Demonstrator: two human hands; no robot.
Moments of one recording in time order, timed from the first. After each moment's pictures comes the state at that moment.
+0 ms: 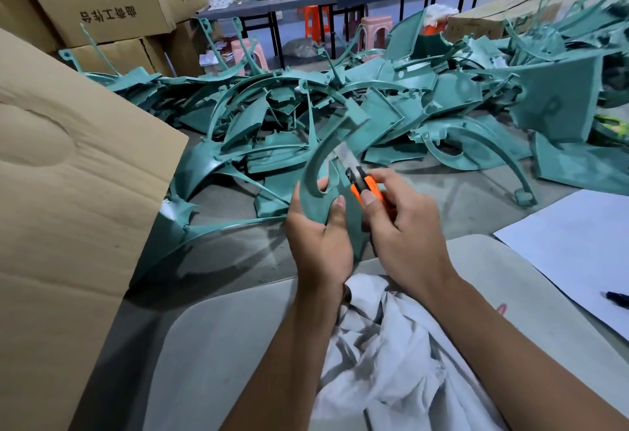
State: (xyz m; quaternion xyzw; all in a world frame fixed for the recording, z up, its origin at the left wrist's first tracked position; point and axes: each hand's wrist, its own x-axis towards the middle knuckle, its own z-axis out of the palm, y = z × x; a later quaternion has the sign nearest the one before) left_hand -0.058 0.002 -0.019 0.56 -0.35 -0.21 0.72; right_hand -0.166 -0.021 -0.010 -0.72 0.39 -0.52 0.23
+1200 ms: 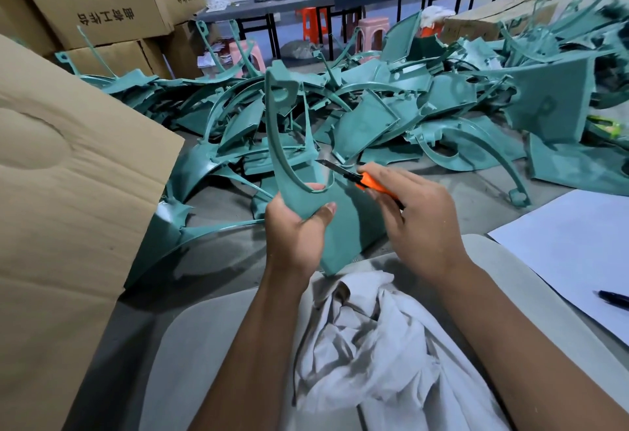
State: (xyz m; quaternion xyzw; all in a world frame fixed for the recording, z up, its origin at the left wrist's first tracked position) left_hand -0.022 0.002 -0.014 0.56 -0.40 -0.30 0.66; right_hand -0.192 -0.046 -0.012 -0.80 0.37 -0.47 0.08
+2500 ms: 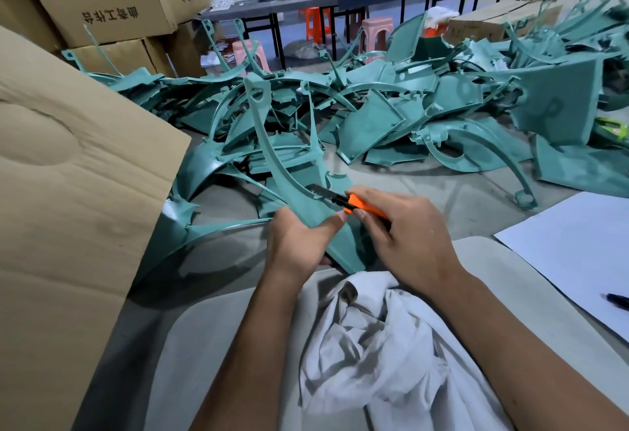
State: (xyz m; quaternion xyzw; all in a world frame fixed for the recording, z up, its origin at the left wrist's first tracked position) left_hand -0.011 0.007 -0.017 0.66 -0.41 -0.33 0.53; right_hand -0.177 -0.031 -0.016 -0.82 0.38 -0.42 0.09
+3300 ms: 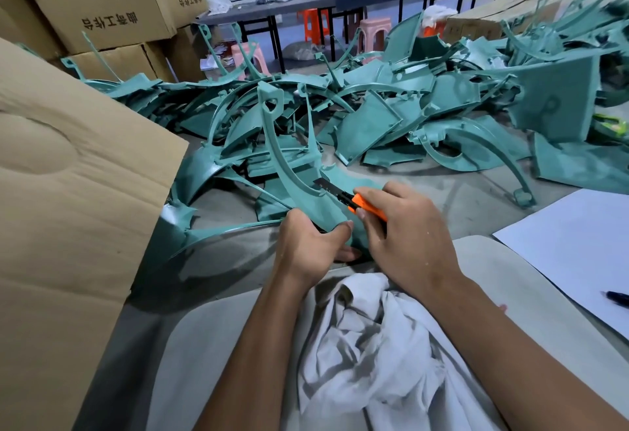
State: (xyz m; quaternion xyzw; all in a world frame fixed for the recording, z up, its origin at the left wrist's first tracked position) left_hand -0.022 0.009 -0.013 0.63 -0.46 -0.37 0.52; right_hand -0.174 -0.019 -0.003 -0.80 0.45 -0.39 0.07
